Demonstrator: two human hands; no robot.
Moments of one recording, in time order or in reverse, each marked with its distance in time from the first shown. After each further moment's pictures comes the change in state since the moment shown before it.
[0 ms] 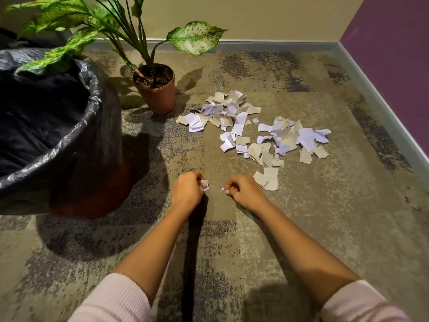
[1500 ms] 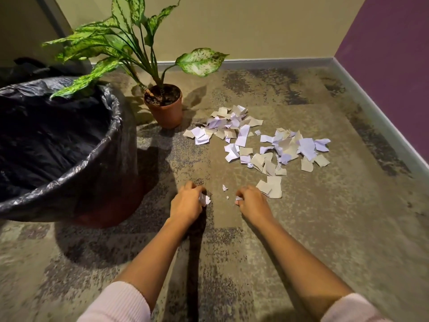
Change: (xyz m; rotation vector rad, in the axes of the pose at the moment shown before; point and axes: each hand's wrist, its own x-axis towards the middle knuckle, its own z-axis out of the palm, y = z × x) left_hand -0.011 -0.019 -0.020 0.303 -0.154 0.134; right_hand -0.013 0.000 0.015 -0.236 0.183 0.092
